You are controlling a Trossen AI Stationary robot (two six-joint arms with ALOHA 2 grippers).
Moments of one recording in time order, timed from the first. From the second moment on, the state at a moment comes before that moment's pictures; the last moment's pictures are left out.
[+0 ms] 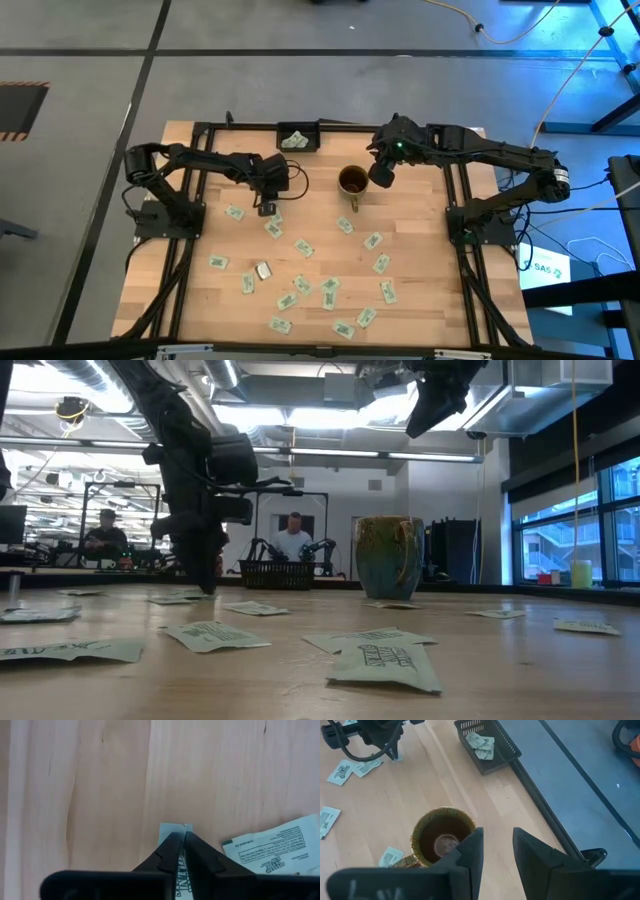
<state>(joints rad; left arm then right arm) 0.38 1.62 0.74 -0.42 0.08 0.25 -0.22 1.34 1.36 -0.88 0.32 0.10</state>
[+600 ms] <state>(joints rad) 0.49 1.60 1.13 -0.37 -0.07 0.26 -0.22 1.34 1.36 -0.88 0.32 0.09</state>
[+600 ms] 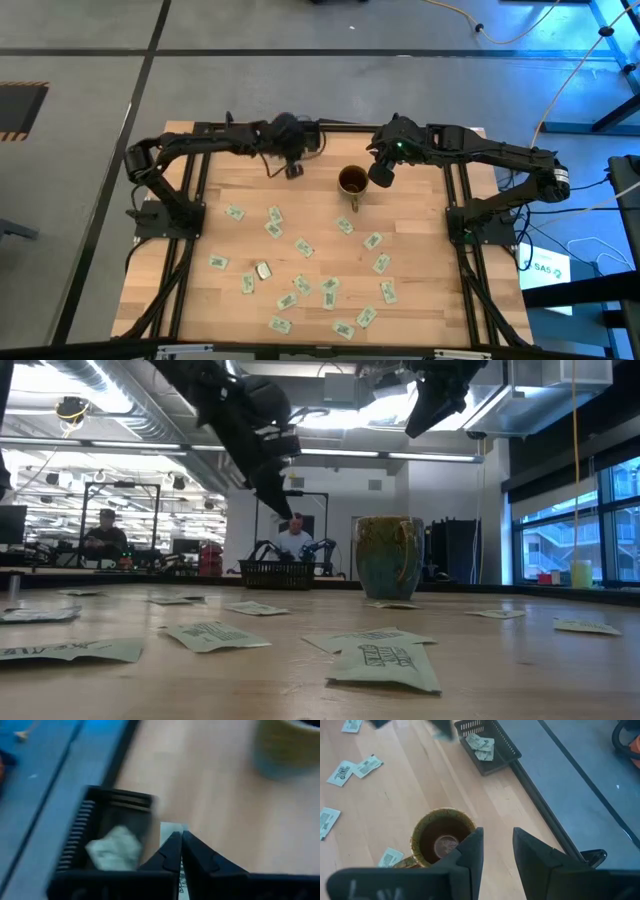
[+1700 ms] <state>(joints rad) 0.68 1.89 1.32 -0.36 -0.10 0.29 -0.22 1.34 1.36 -0.87 0.32 0.10</state>
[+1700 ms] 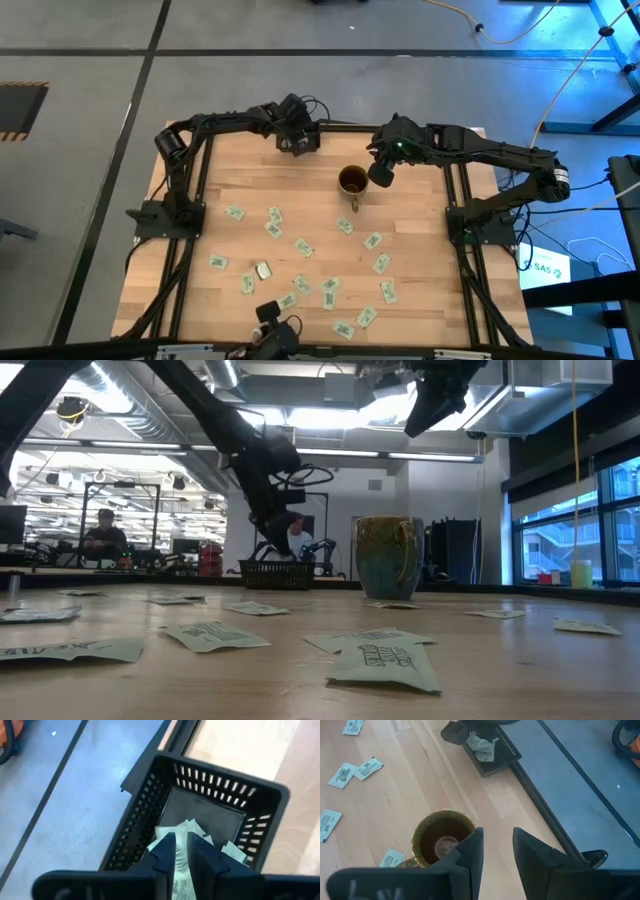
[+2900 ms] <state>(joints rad) 0.31 1.56 1.28 -0.98 0.19 0.20 -0.22 1.34 1.36 -0.89 0.32 0.07</state>
